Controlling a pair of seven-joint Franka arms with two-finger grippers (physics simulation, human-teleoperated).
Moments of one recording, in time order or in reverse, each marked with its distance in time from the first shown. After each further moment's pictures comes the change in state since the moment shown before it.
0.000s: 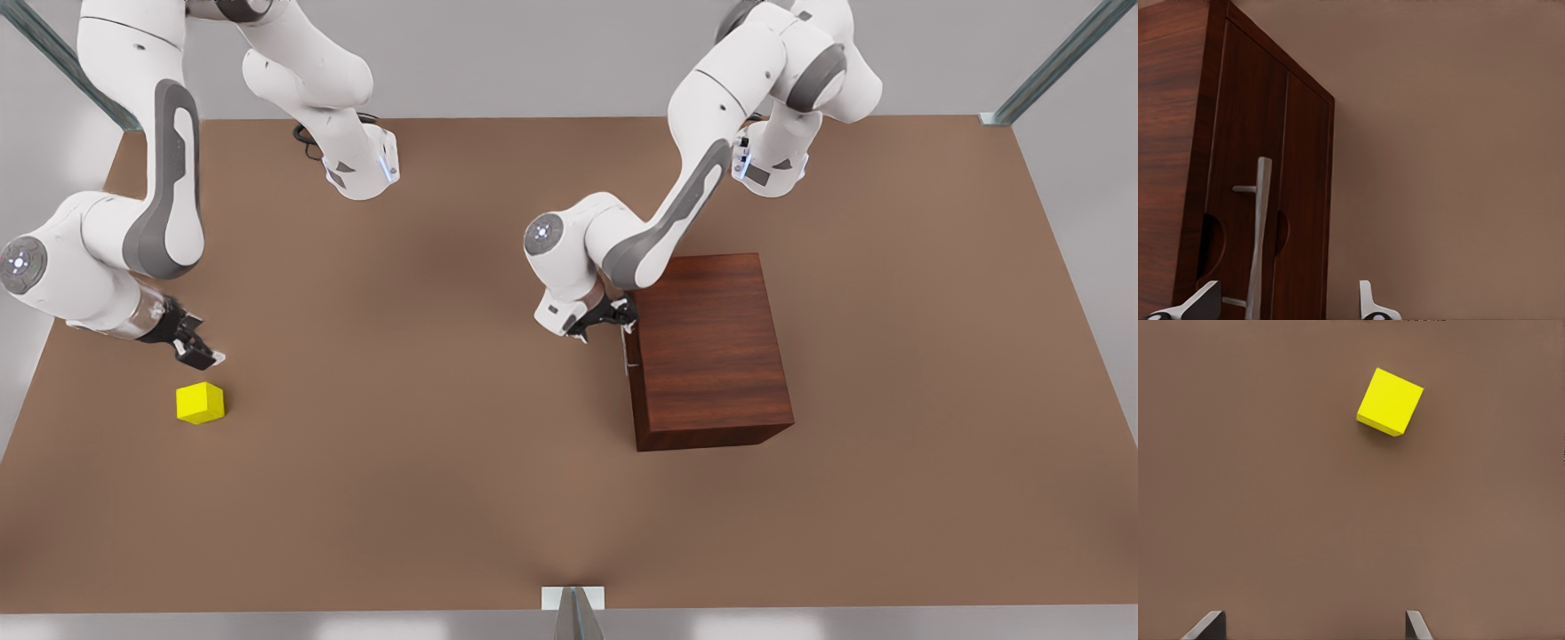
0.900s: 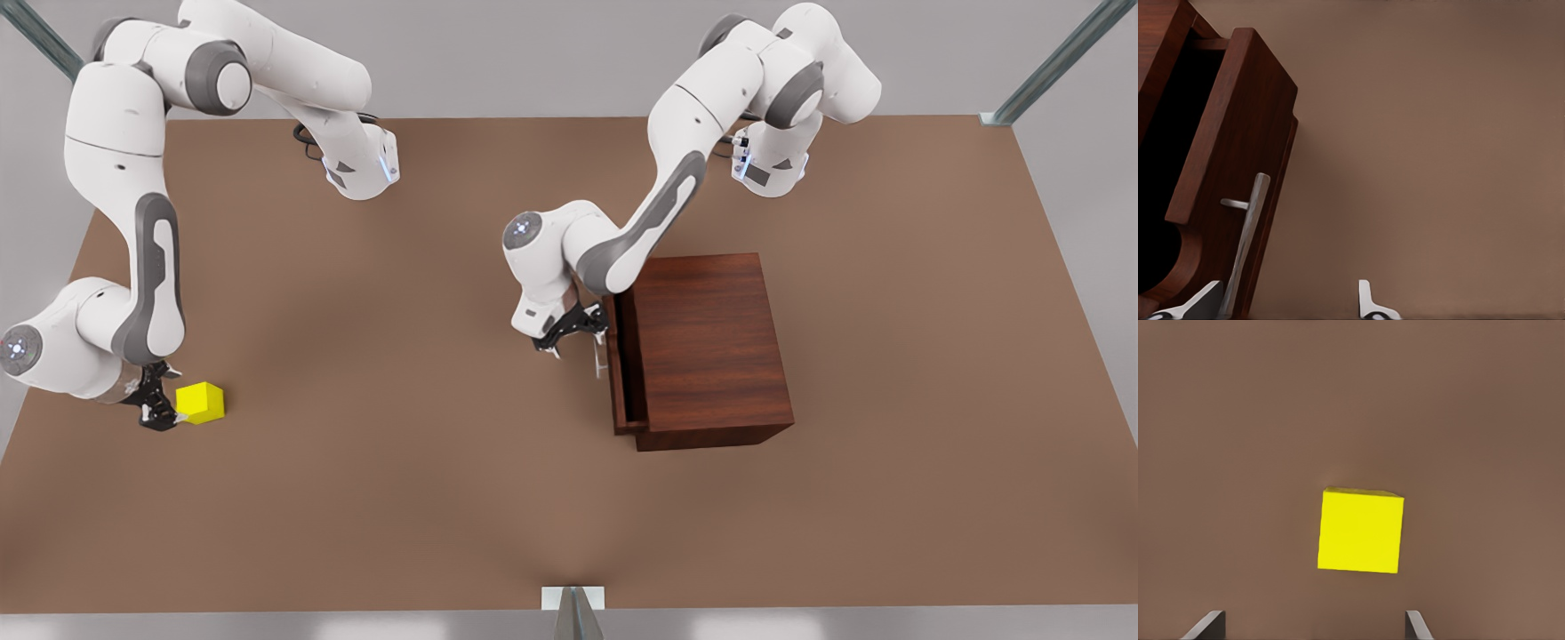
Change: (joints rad) left arm -0.045 0.102 0.003 0.114 0.046 0.098 -0.218; right arm -0.135 0.397 -0.002 0.226 -0.027 0.183 0.185
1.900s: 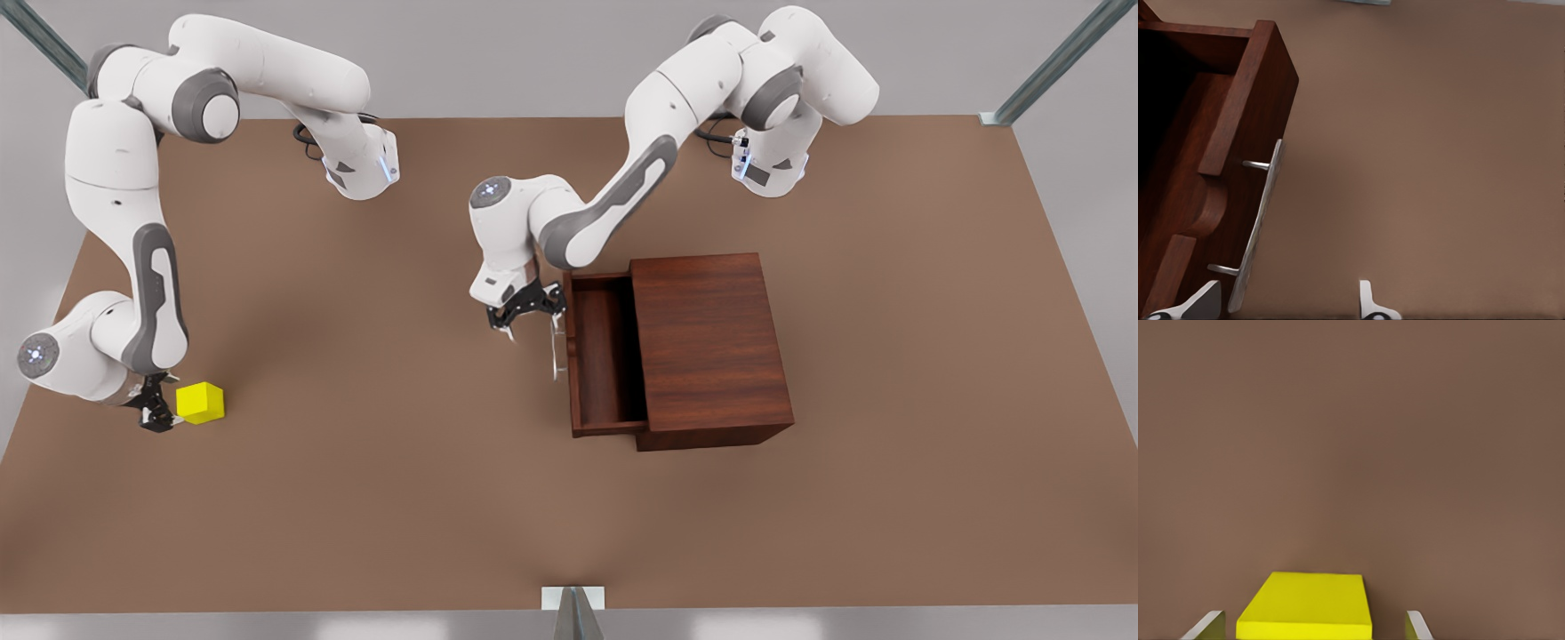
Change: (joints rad) left arm -0.090 0.053 -0.013 0.136 -0.004 0.026 -0.093; right arm -0.087 0.133 0.007 -0.008 -0.013 0.168 -0.046
